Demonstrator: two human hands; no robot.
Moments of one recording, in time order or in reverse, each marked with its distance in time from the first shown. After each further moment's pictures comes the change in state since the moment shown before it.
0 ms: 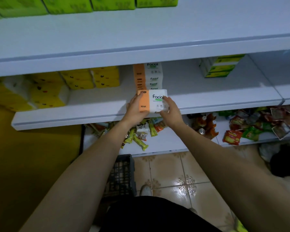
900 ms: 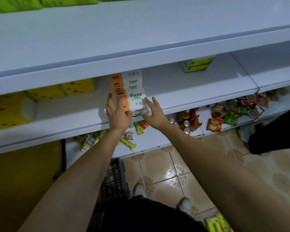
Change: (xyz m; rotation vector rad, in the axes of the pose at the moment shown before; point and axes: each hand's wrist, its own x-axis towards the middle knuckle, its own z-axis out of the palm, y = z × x) left_hand 0.029 -0.006 0.027 0.293 0.246 0.026; right_hand 0.031 0.013 -0.001 -0.121 -0.134 0.022
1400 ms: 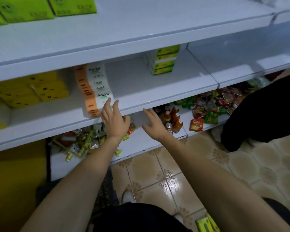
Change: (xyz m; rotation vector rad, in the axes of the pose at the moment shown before) left_hand -0.092 0.089 0.036 0.109 0.091 0.163; right_hand -0.103 0.085 -0.063 0.062 0.072 -0.024
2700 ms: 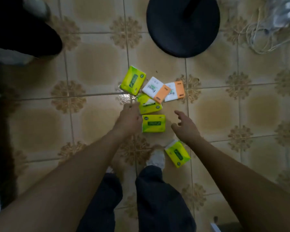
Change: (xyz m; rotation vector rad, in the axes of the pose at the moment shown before) left_hand -0.469 0.127 0.662 0.393 -1.586 0.916; right_hand -0.397 0.704 0.139 0.668 0.659 1.399
